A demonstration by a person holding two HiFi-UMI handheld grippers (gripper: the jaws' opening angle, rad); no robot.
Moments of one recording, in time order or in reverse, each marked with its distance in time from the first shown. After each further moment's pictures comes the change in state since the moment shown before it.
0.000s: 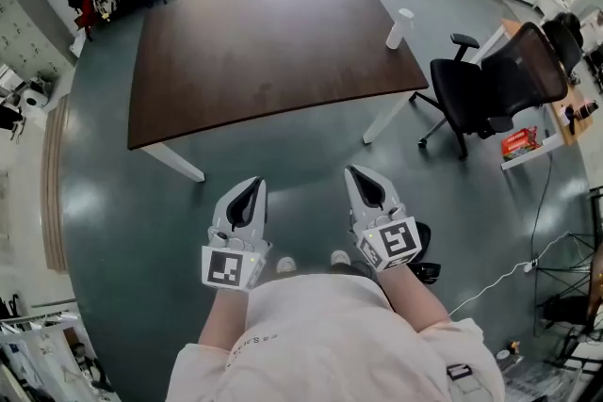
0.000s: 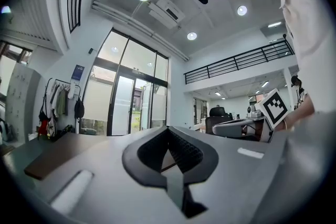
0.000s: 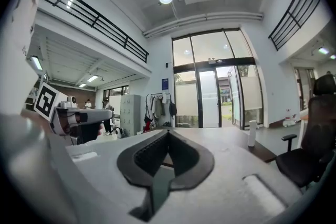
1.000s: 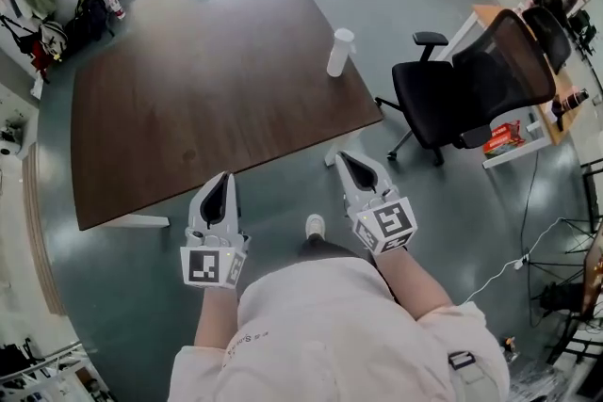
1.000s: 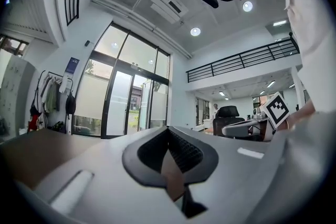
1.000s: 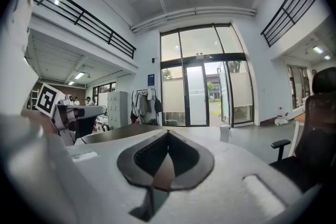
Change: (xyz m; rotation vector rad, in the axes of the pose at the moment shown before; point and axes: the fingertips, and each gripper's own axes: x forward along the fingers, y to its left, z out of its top) left arm 0.278 -0.018 -0.033 -0.014 0.015 0.014; right arm 0.085 -0.287 -0.016 0.031 0.051 -0.074
